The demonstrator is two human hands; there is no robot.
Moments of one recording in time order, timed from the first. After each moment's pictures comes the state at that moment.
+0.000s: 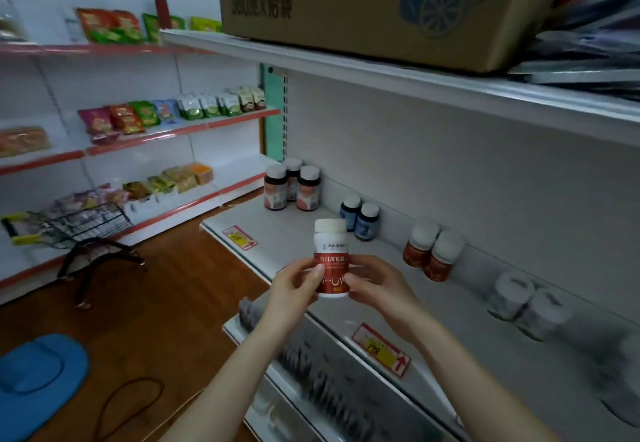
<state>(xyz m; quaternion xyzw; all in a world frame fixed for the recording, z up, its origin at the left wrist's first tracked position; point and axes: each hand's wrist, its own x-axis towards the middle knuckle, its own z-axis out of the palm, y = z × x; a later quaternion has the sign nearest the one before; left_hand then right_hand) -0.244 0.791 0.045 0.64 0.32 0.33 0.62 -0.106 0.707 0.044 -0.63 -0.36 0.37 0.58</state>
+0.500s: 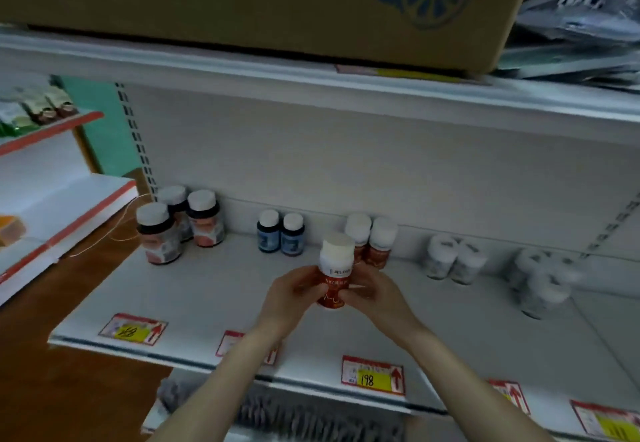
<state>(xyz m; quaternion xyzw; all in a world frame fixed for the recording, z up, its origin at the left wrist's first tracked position) -0.136 0.881 0.018 0.79 0.10 0.11 0.60 -0.073 0.724 0.023 -0.76 -0.24 0.15 0.58</state>
